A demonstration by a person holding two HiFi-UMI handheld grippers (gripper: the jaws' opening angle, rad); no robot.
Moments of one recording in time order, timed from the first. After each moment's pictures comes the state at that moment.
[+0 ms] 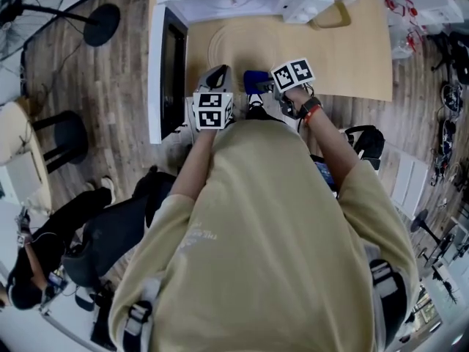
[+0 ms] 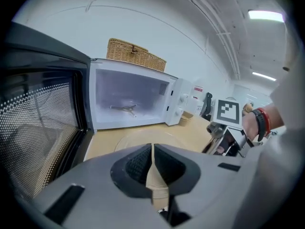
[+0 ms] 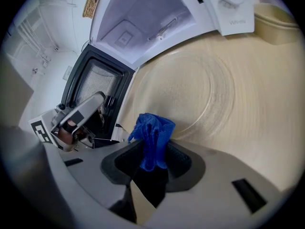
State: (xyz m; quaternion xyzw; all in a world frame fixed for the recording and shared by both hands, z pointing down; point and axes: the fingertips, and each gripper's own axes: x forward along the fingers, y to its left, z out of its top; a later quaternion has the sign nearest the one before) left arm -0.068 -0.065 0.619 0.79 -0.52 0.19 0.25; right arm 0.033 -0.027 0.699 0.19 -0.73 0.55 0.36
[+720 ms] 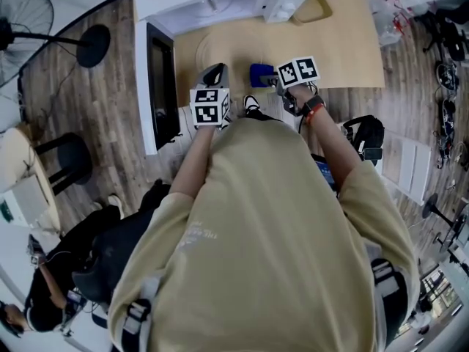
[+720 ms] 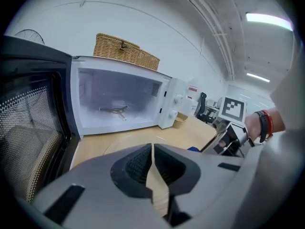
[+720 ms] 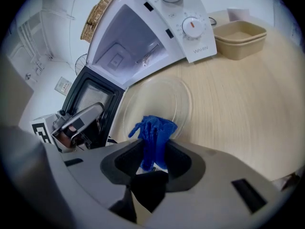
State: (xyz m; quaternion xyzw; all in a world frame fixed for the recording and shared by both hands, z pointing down) left arm -0.035 -0.084 0.612 0.81 -0.49 0.19 0.25; right arm 0.090 -0.053 0.680 0.29 -0.73 0.54 0.31
